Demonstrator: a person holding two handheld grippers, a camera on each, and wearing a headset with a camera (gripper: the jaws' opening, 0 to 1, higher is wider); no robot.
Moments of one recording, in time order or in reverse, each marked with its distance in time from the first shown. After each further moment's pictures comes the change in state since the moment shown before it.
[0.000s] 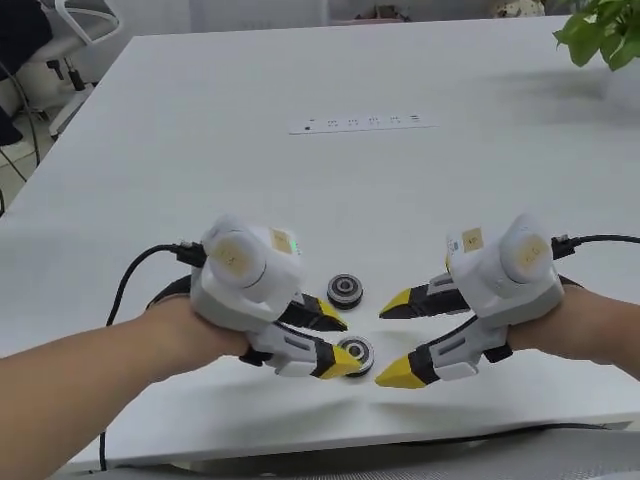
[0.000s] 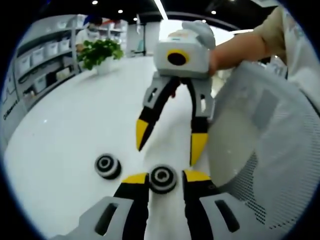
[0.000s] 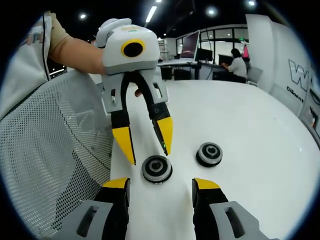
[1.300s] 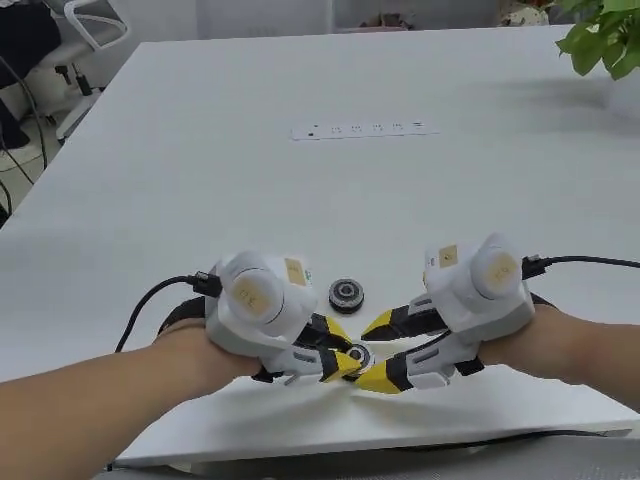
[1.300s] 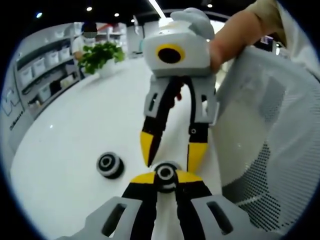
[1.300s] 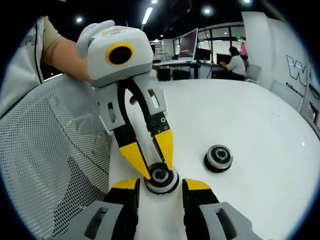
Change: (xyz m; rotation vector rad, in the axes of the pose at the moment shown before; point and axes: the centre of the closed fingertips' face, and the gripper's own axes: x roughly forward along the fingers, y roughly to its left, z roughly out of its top) left arm 0.007 0.004 -0.009 0.072 0.004 0.089; right arm 0.024 0.004 0.004 0.030 -0.010 -0.001
